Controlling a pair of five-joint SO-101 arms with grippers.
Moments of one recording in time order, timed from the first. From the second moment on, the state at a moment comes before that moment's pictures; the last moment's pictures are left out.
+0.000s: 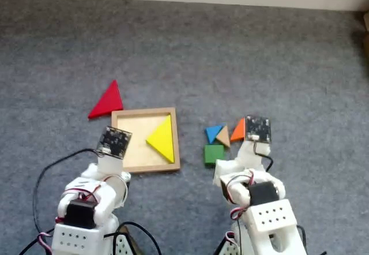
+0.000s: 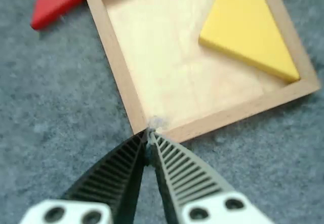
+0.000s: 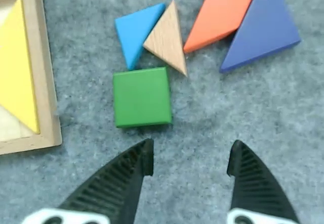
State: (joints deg) left arm 2.2 -102.4 88.1 76.4 -1.3; right arm -19.3 -72.0 82.7 56.0 -17.1
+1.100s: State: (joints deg) left arm -10.0 -23.7 28.7 65.5 -25.8; right arm -19.4 -104.0 96.0 56.1 -11.8
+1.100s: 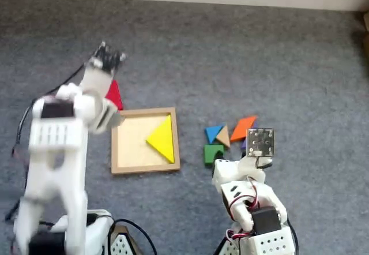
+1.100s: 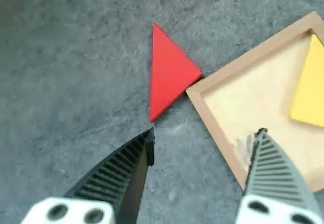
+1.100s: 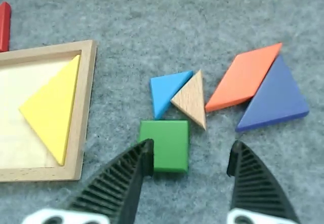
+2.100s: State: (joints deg) left arm -15.2 57.2 -49.5 86.4 -25.8; right arm -19.4 -104.0 96.0 56.1 -11.7
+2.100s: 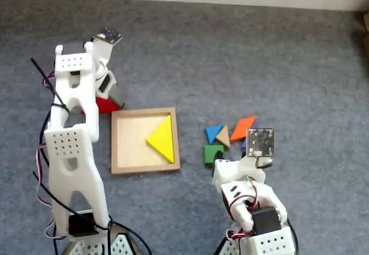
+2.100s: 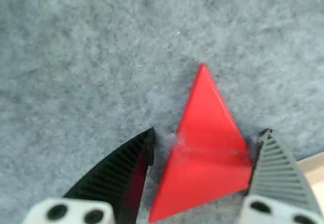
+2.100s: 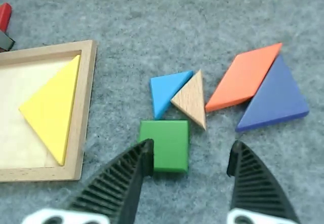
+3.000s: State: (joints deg) left arm -18.6 62.4 -62.5 95.8 -25.6; right arm -19.4 -104.0 96.0 56.1 -11.7
